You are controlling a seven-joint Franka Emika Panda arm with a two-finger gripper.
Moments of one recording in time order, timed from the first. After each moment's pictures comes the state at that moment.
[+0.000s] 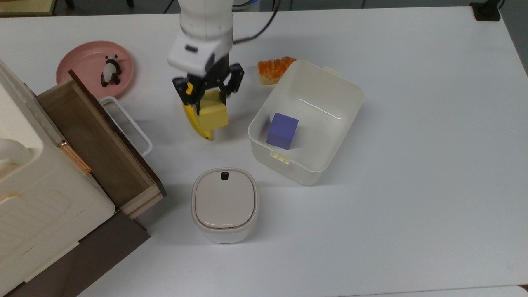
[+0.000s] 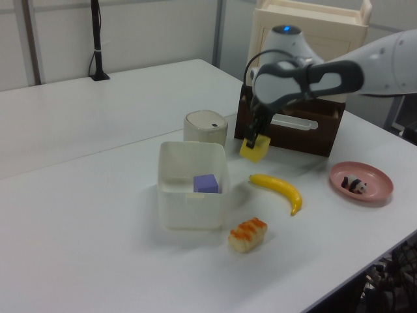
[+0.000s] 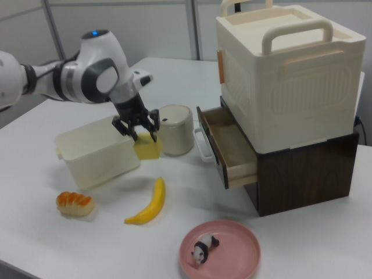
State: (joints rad) arm -0.01 0.14 0.01 -1.88 -0.11 2.21 -0.37
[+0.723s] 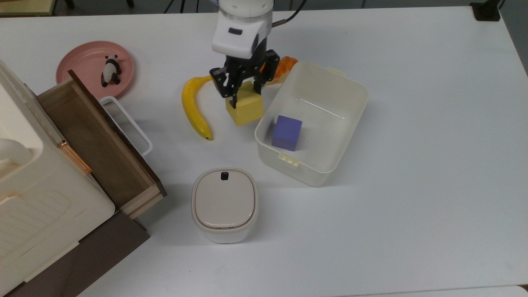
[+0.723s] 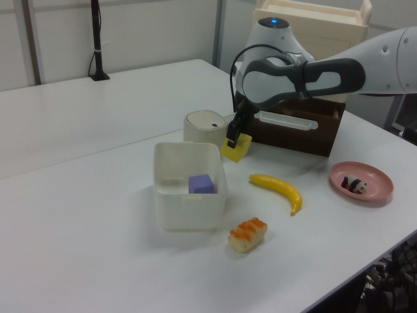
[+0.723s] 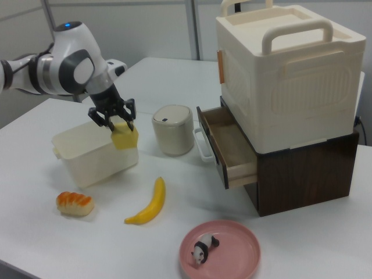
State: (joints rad) arm 0.07 0.11 0.06 -1.88 -0.09 2.21 -0.36
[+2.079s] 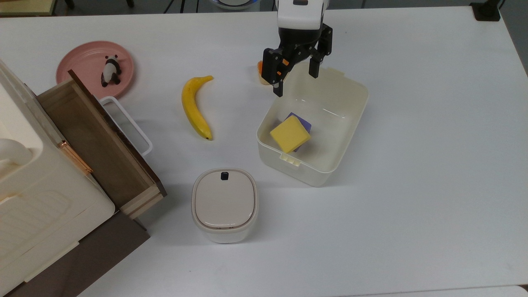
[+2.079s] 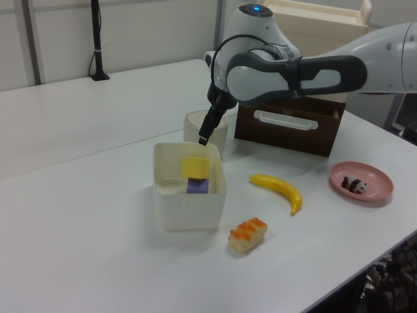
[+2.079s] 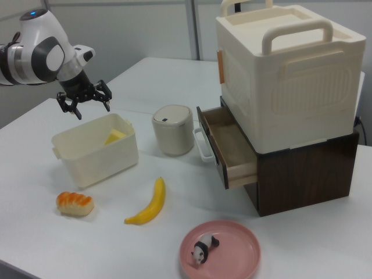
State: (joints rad) arm 0.08 0.08 0.19 -1.84 -0.09 2.21 -0.35
